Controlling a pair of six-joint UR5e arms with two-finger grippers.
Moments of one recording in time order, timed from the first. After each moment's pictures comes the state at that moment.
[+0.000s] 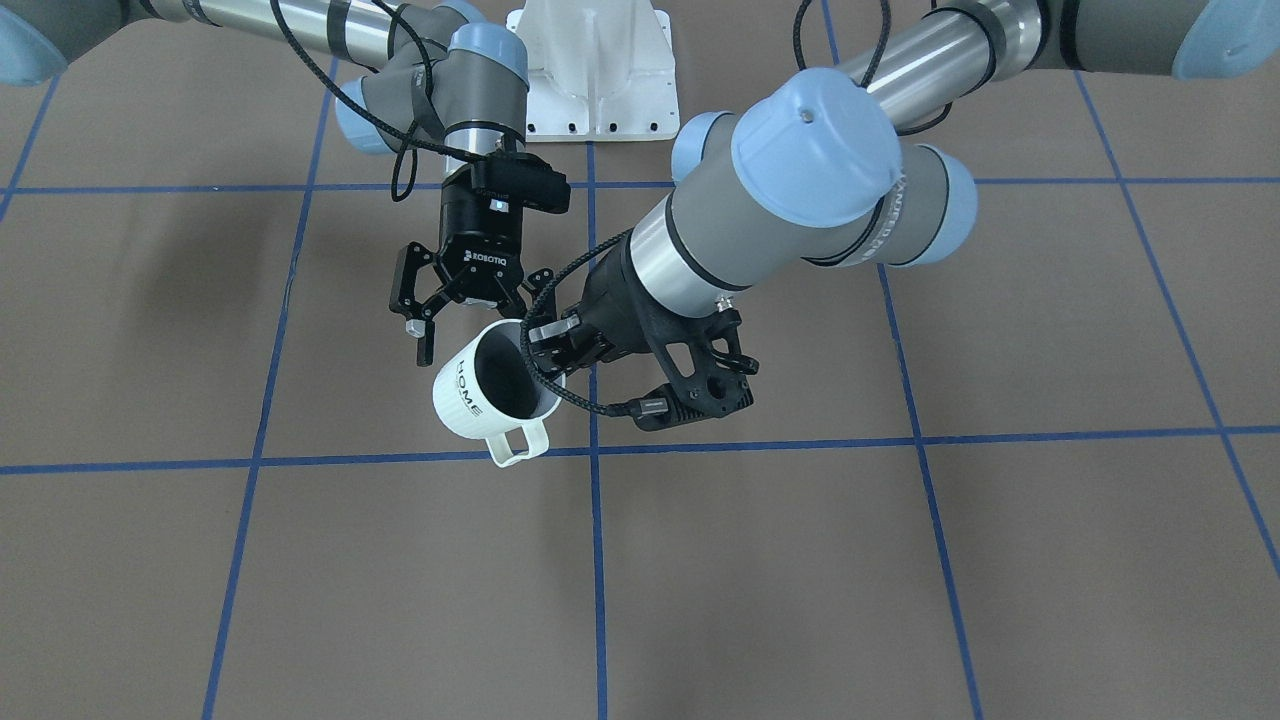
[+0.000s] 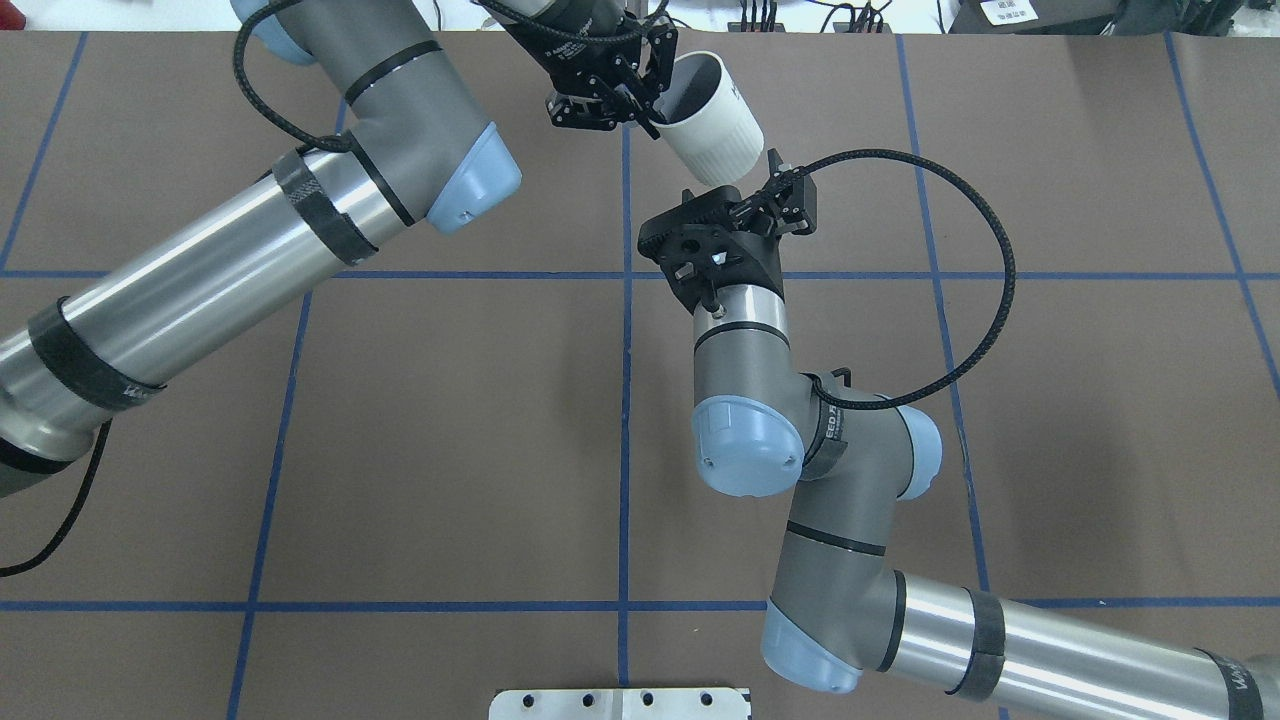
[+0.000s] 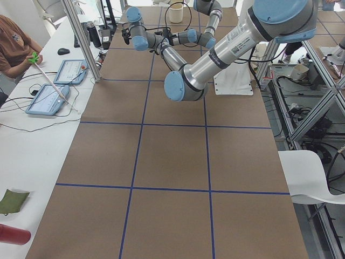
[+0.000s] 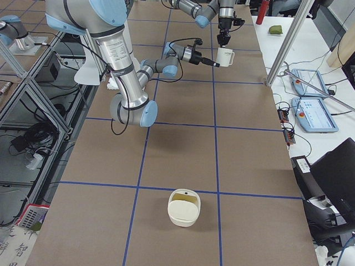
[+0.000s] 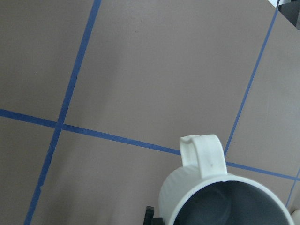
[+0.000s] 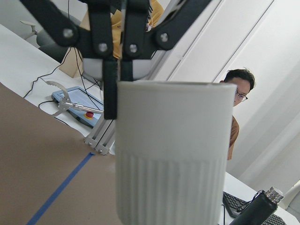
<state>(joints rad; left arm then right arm) -0.89 -2.61 -1.23 -2.11 -2.39 -1.64 0.37 -0.98 1.62 -1.10 0.57 0.59</state>
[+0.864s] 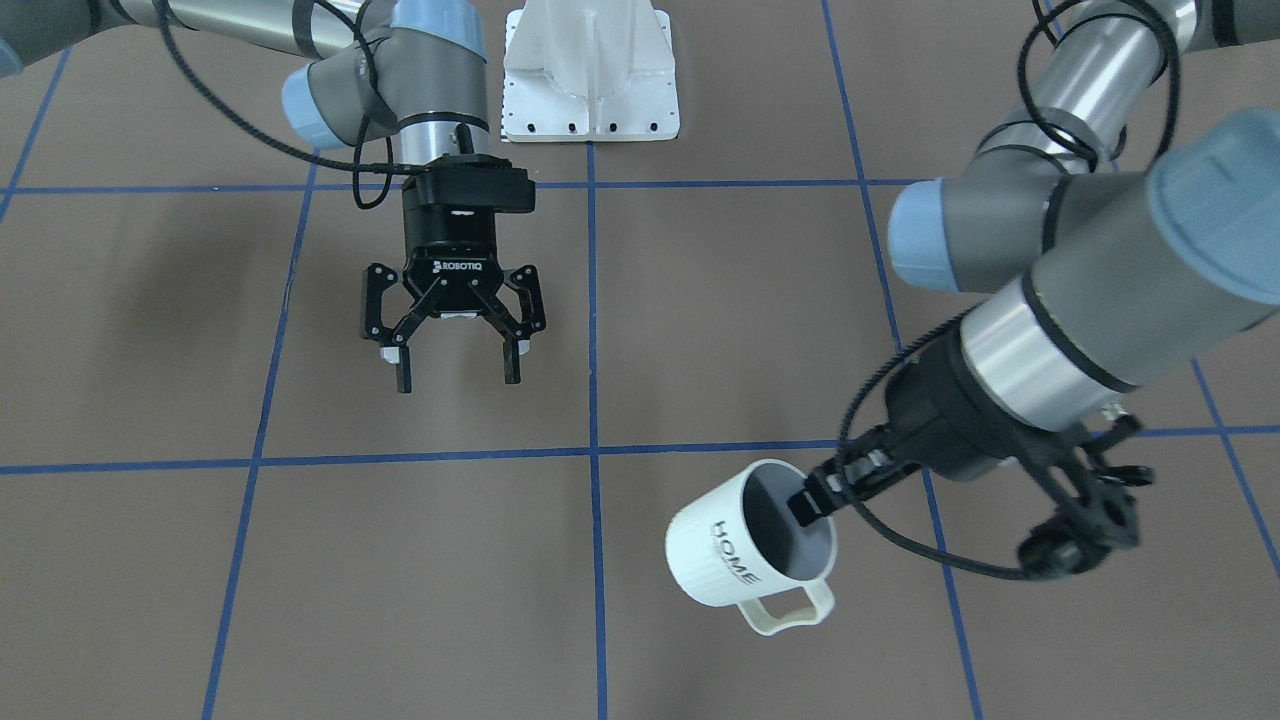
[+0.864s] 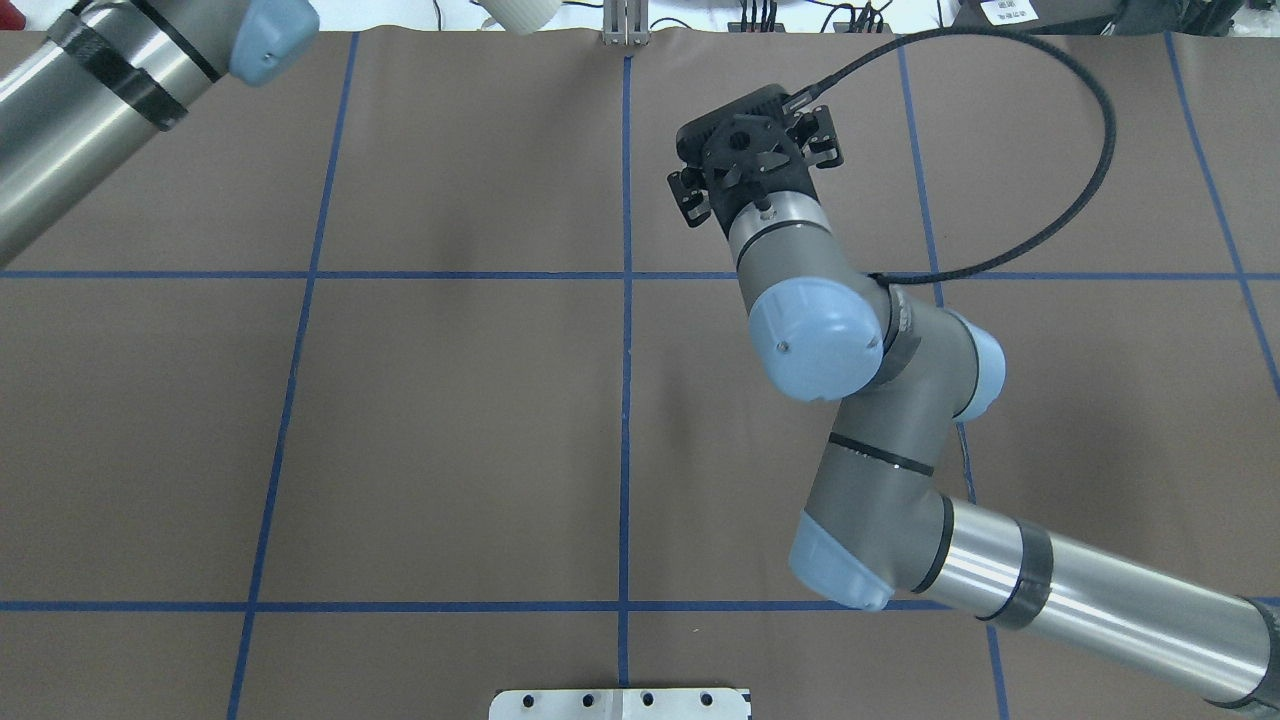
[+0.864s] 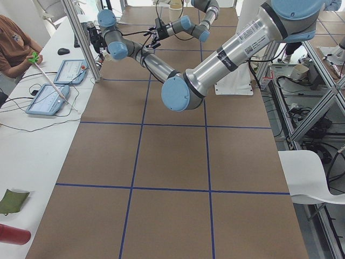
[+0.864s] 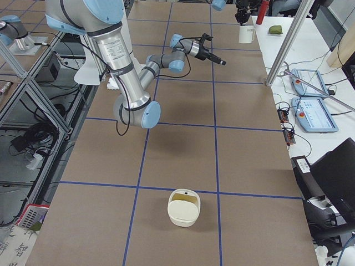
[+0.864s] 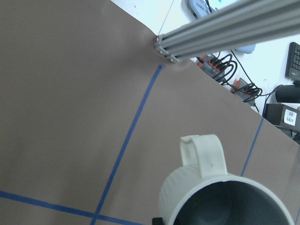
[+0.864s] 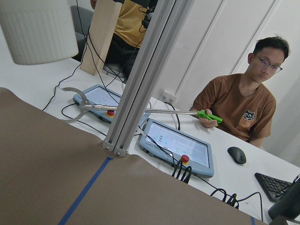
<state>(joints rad) -1.14 -2.48 -1.21 -2.09 -2.41 -1.50 0.54 -0.98 1.72 -1.10 0.96 0.64</state>
